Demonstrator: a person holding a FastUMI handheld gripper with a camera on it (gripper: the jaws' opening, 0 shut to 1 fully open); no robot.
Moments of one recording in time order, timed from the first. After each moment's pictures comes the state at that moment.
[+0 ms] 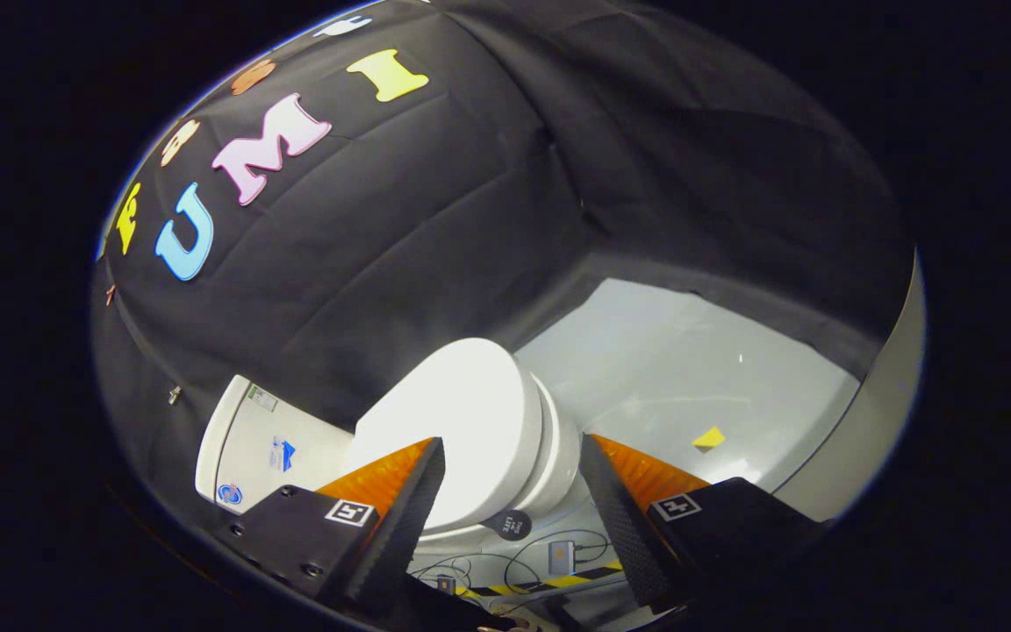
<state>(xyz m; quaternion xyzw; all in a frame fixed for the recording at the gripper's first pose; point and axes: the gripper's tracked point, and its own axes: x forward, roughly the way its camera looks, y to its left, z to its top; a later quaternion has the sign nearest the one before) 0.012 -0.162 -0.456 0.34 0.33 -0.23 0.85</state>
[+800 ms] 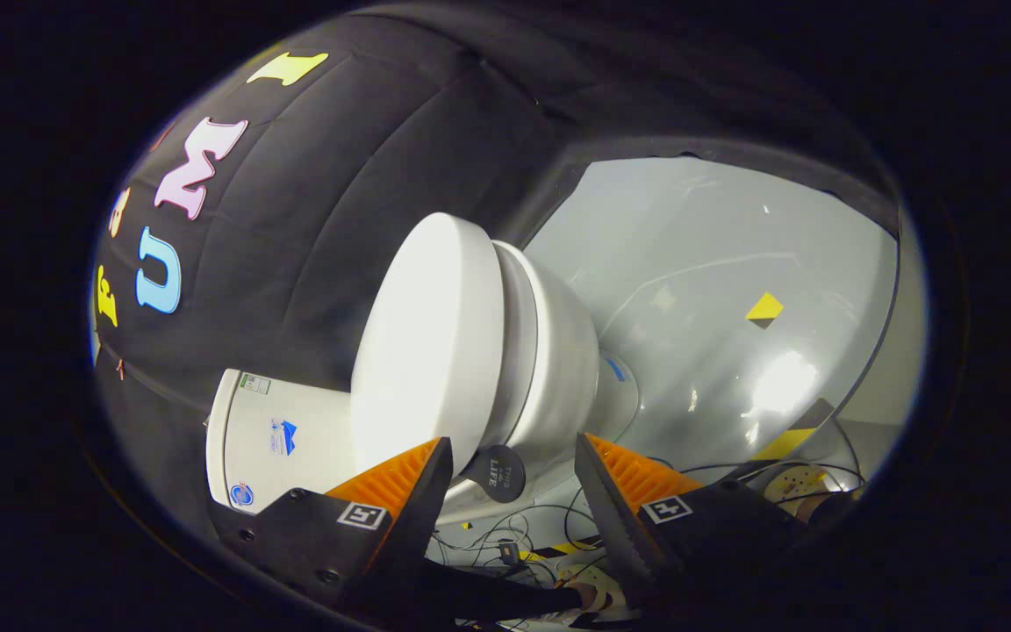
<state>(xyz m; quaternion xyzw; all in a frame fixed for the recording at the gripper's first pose) -0.010 -0.097 -0.589 0.49 0.38 -0.18 0.76</state>
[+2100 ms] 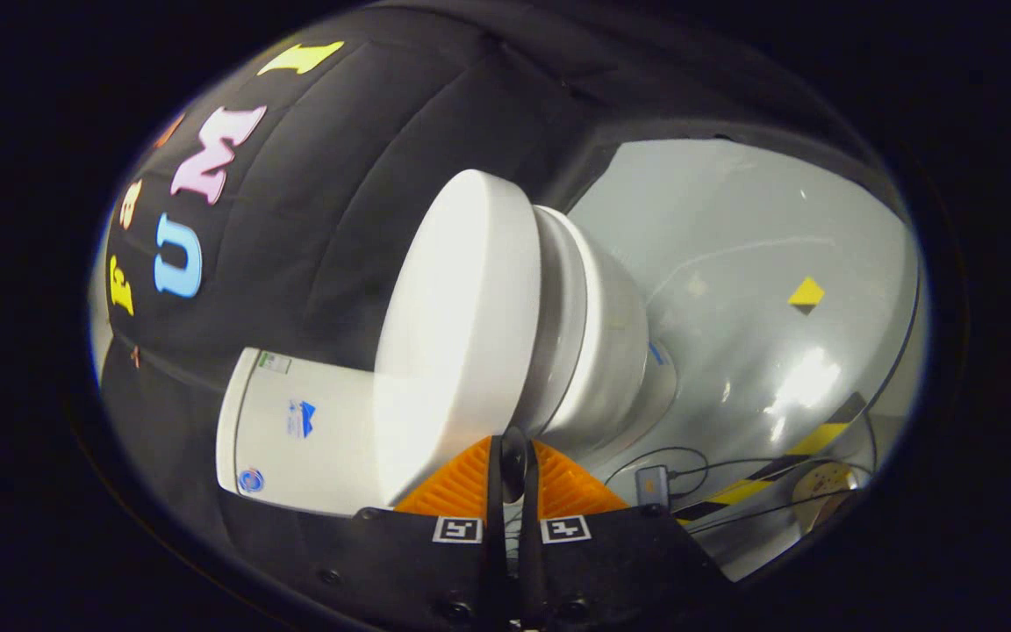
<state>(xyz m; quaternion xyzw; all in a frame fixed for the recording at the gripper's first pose) 0.003 -0.061 -0.581 0.46 0.40 -0.14 0.78</state>
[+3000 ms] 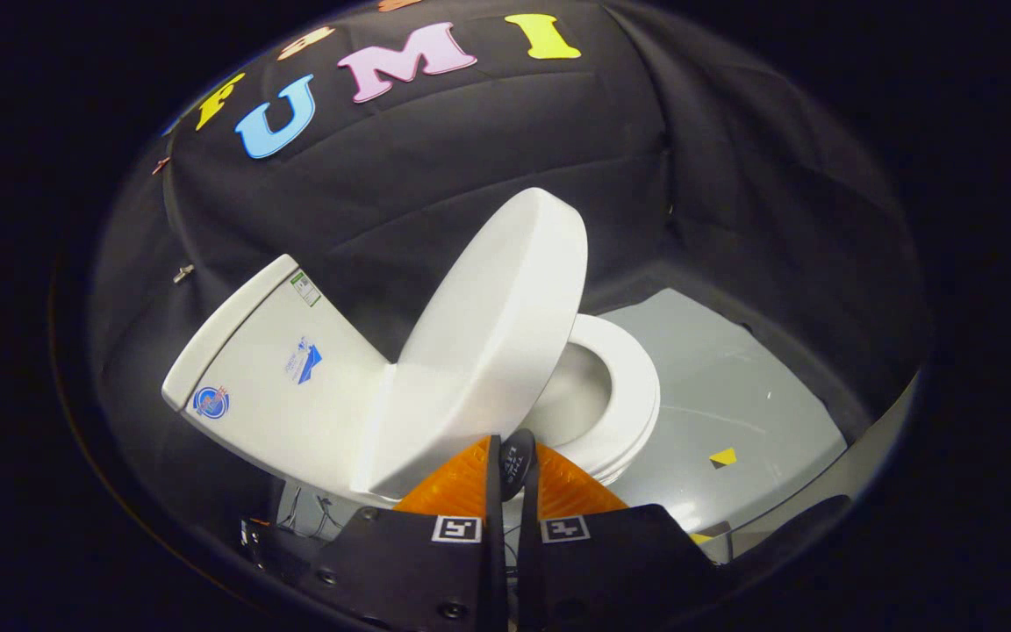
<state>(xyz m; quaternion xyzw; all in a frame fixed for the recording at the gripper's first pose) 0.052 0.001 -0.432 0.18 0.37 -0.14 0.90</state>
